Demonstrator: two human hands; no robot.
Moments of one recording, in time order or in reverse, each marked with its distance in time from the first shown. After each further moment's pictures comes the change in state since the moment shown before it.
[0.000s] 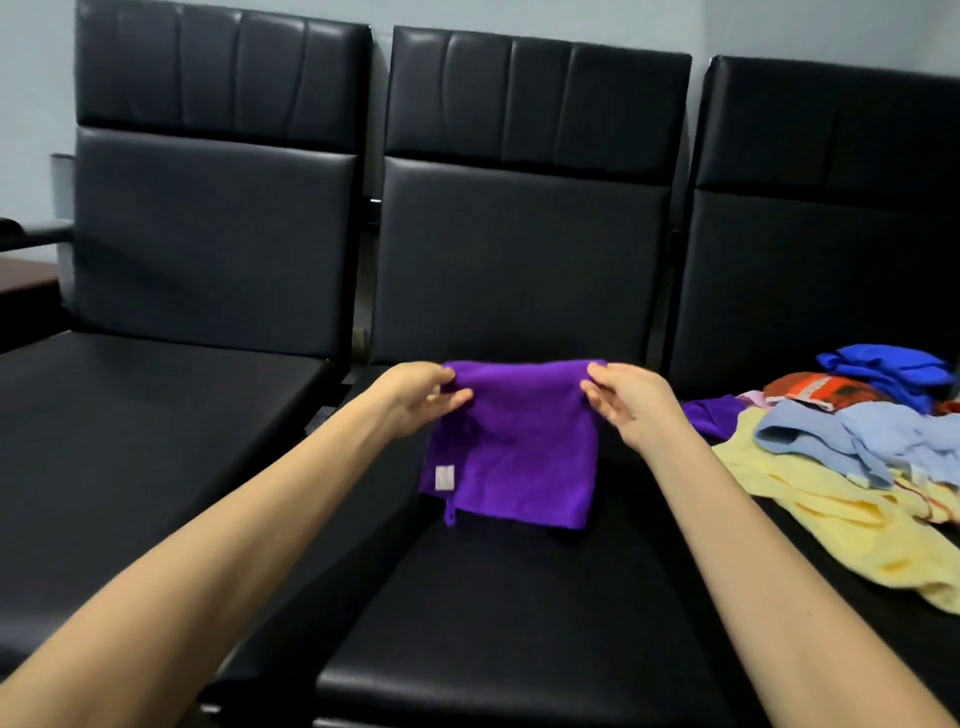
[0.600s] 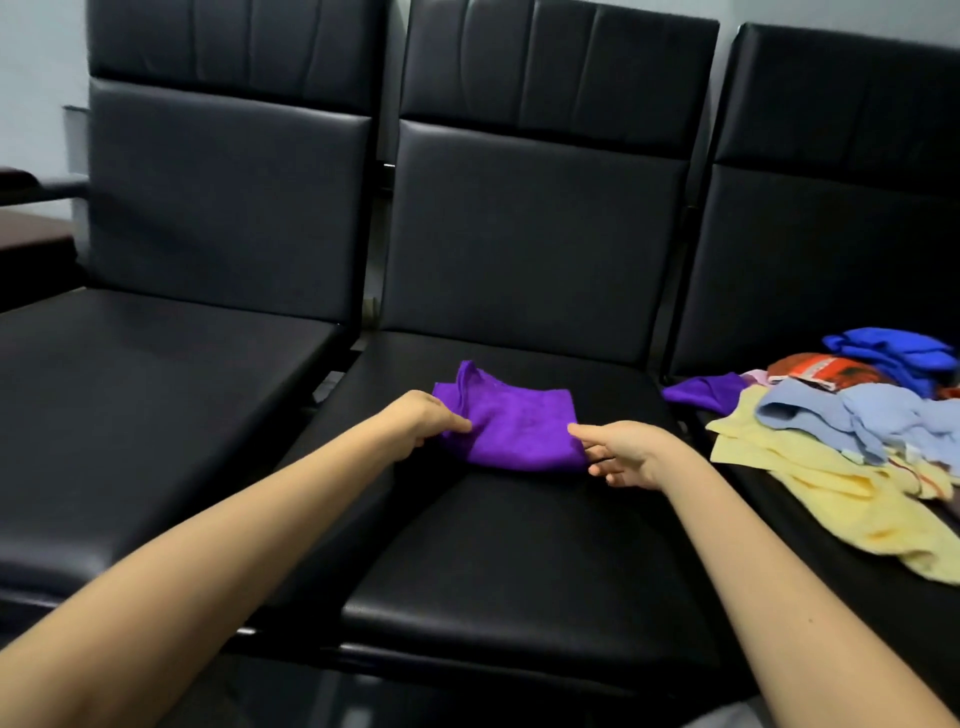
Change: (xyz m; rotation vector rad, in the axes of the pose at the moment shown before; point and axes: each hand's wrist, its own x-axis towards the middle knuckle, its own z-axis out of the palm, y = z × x) left_hand -0.026 -0.050 -0.028 0.810 0.146 -0.082; right_hand -0.020 0.044 -0.034 -0.770 -0.186 0.448
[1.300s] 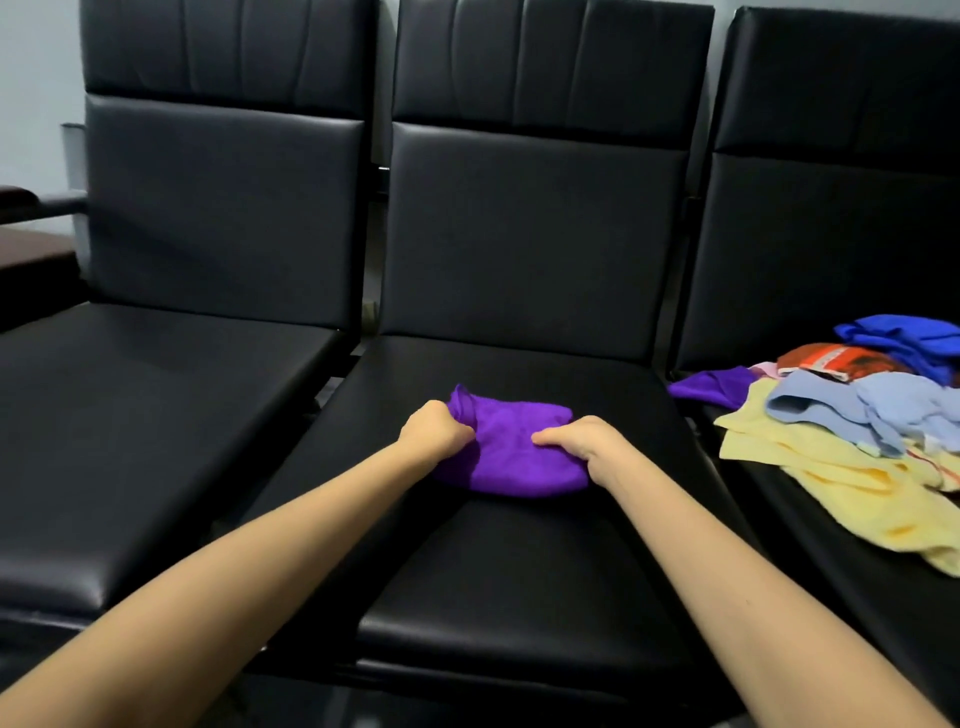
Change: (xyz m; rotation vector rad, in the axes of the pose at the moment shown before) left_hand 0.013 -0.007 0.026 0.351 0.163 0.090; right_hand 0.021 -0.011 0.041 0.024 0.211 -0.094
